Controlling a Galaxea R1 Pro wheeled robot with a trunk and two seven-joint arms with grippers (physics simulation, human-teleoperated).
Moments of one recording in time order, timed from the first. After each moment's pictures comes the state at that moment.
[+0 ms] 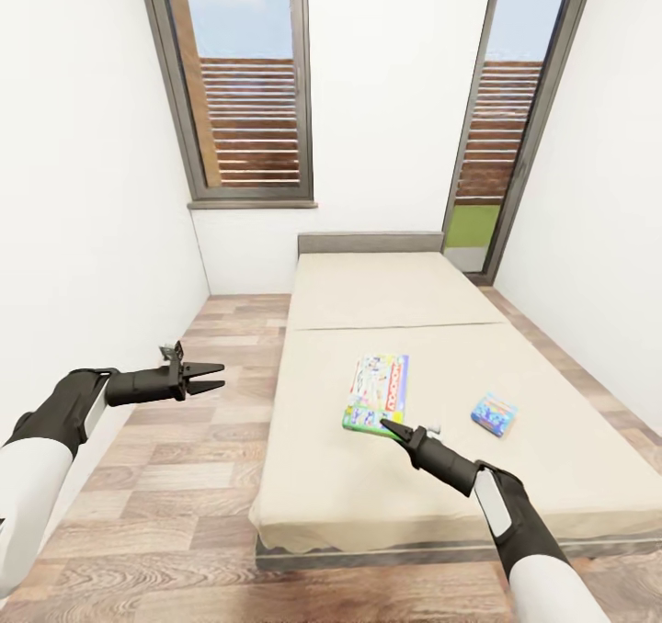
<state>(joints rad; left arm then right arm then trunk) -0.96 0.33 0.14 -0.57 -0.02 0.90 -1.57 -0.58 0.04 -0.39 -0.73 -0.34 0.72 0.97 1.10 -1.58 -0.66</state>
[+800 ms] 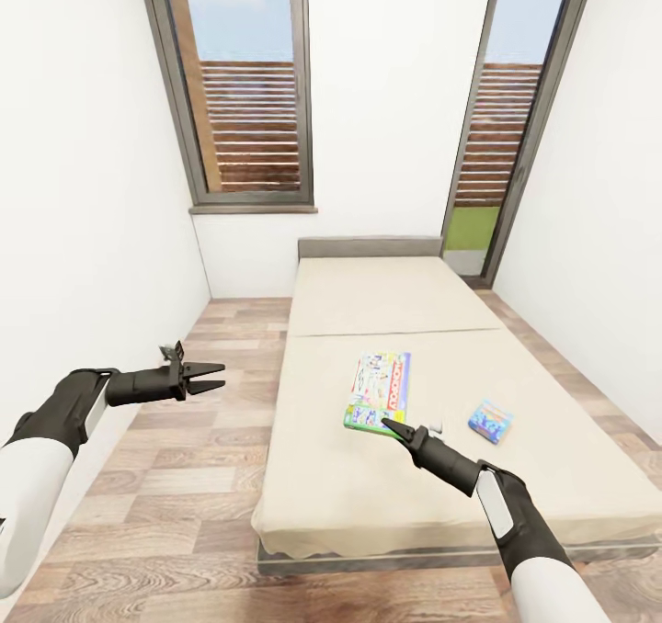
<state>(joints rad) -0.96 0.33 0.15 -0.57 -0.02 0.90 -1.57 -0.57 0.04 -0.39 -0.75 -0.33 0.71 0.98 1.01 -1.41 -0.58</state>
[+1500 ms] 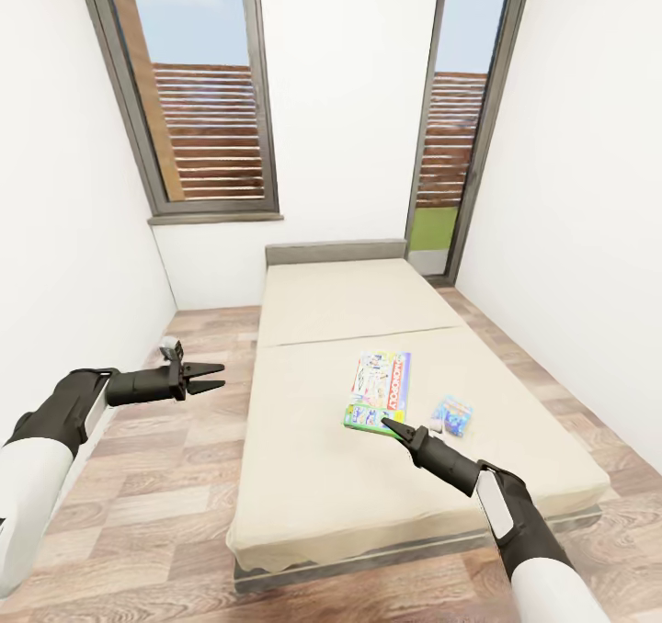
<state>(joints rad) -0.96 0.33 0.15 -0.57 -0.02 0.89 -1.57 -0.57 0.04 -0.39 -0.76 -0.33 0.71 0.98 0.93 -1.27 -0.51</state>
